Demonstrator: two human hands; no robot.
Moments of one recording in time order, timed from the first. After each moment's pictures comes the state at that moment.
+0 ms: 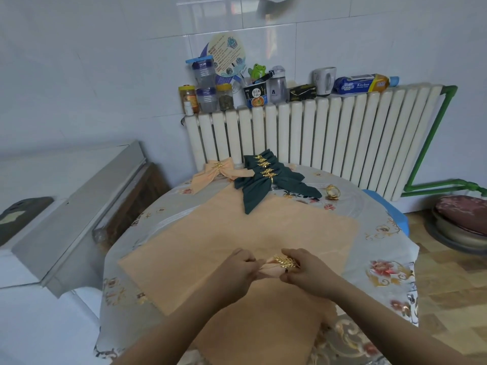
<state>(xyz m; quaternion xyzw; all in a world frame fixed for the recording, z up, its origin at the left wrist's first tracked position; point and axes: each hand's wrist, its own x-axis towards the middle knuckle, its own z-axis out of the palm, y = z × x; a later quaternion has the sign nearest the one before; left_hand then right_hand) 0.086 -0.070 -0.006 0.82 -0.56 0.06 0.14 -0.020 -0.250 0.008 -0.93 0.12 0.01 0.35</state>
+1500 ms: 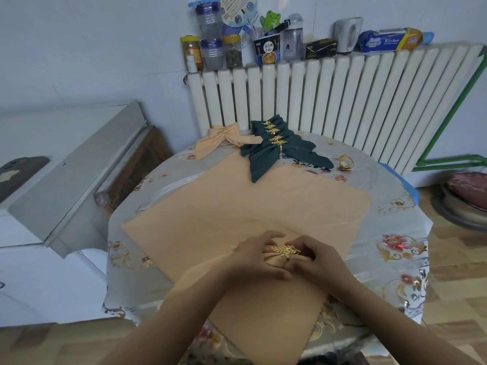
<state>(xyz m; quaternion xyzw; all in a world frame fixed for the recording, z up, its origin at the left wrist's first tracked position) 0.072 -0.080 -0.032 0.84 -0.37 -0.25 0.30 -0.040 -0.245 -0.040 -0.86 0.10 -0.11 0.48</state>
